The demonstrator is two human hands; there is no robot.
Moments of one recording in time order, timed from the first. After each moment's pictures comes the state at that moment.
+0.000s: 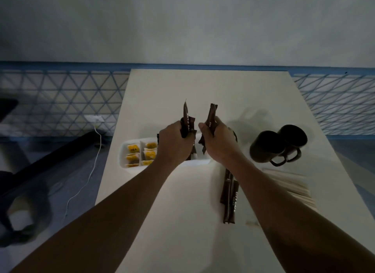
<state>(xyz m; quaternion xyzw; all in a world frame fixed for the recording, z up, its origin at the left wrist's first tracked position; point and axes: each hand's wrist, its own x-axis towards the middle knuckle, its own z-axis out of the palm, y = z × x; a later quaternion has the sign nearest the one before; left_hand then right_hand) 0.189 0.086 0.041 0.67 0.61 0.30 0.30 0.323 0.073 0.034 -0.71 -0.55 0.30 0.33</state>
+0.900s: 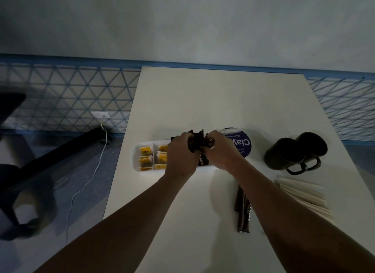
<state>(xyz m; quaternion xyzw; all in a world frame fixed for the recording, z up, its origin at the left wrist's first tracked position) 0.167 0.091 -0.007 0.67 0.62 0.29 0.30 0.301 0.090 0.011 -0.73 -0.56 0.35 0.18</state>
